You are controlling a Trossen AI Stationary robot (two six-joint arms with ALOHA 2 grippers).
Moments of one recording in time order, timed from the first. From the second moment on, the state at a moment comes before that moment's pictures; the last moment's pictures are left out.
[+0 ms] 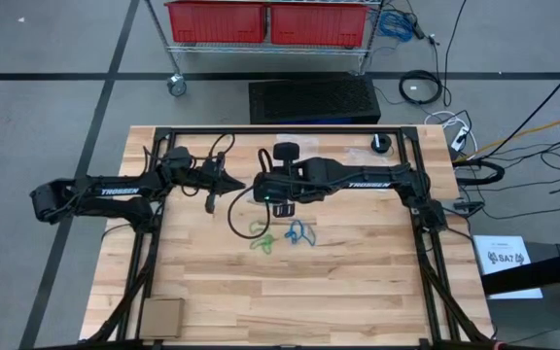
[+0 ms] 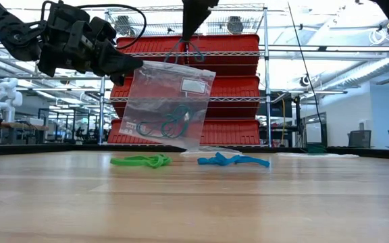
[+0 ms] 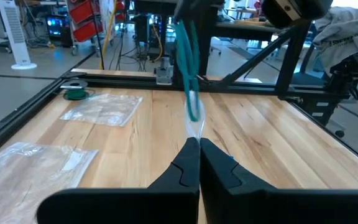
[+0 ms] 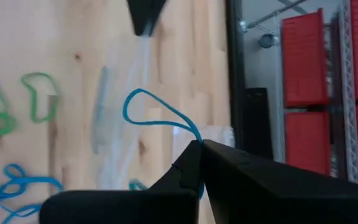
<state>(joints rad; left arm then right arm) 0.51 1.04 0.29 0.64 0.65 0.00 0.07 2.13 2.33 -1.30 0.57 -0.13</state>
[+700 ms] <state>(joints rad) 0.48 1.04 0.30 0.65 0.65 0.00 -0.01 2.14 2.21 -1.09 0.28 -0.17</state>
